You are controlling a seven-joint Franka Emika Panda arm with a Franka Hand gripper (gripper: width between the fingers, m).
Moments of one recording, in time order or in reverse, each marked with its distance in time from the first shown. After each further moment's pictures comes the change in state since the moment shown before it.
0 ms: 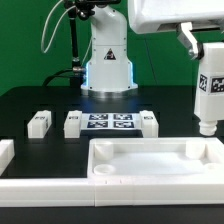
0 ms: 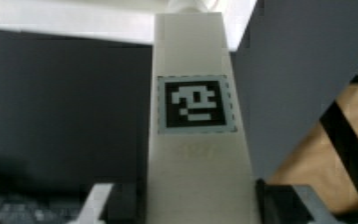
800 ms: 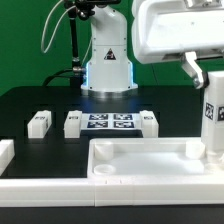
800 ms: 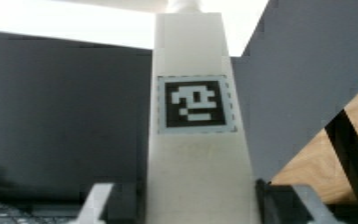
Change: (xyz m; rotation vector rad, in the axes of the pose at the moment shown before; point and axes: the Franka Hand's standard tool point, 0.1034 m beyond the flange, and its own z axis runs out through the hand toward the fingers) arm -0.024 -0.012 0.041 0.020 -0.028 -0.024
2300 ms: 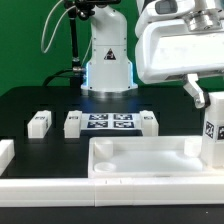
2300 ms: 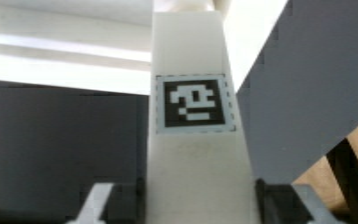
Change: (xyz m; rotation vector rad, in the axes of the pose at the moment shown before) arm -0.017 -0.002 0.016 -0.006 0.016 -0.008
